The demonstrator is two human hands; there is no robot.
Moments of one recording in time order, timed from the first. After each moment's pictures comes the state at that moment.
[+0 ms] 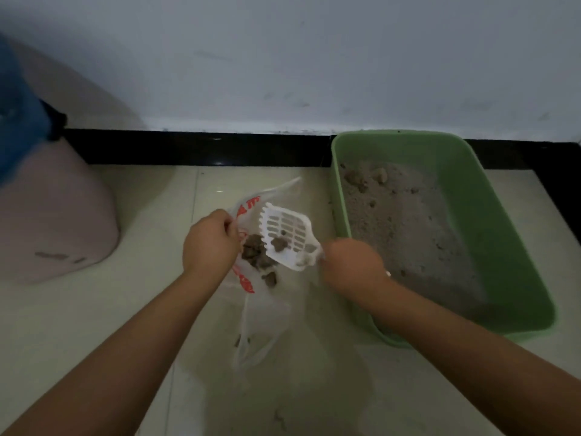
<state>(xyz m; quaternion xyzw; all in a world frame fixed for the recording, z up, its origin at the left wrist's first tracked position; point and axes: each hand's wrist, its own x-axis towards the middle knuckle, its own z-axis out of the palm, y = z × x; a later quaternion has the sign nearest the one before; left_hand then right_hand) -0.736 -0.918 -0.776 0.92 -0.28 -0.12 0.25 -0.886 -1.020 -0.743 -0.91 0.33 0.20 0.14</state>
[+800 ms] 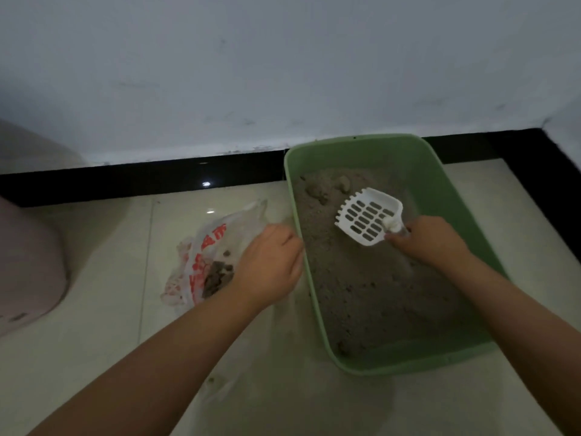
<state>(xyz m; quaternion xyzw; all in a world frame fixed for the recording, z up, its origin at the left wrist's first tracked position) -0.806 -1.004 -0.784 0.72 -0.66 -0.02 0.19 -0.988 -1.167 -0.757 -0.82 0.54 0.13 0.13</state>
